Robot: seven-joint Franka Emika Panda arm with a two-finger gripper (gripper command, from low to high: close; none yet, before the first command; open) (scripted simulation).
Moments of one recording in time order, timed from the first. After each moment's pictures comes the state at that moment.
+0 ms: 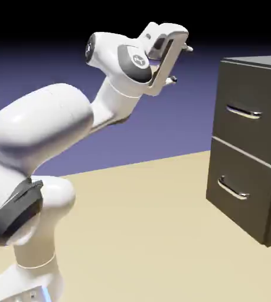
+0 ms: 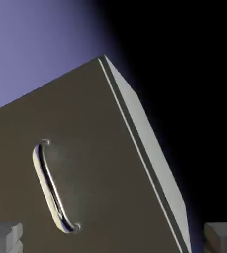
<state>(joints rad) 1.20 -1.20 -0.80 -2.38 -1.75 2.52 0.59</state>
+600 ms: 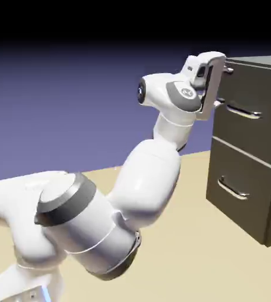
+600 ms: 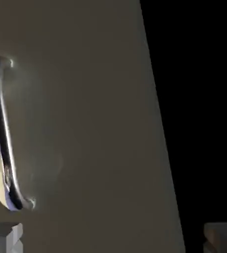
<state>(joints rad) 1.74 -1.48 -1.16 -2.19 -2.53 2.29 0.52</state>
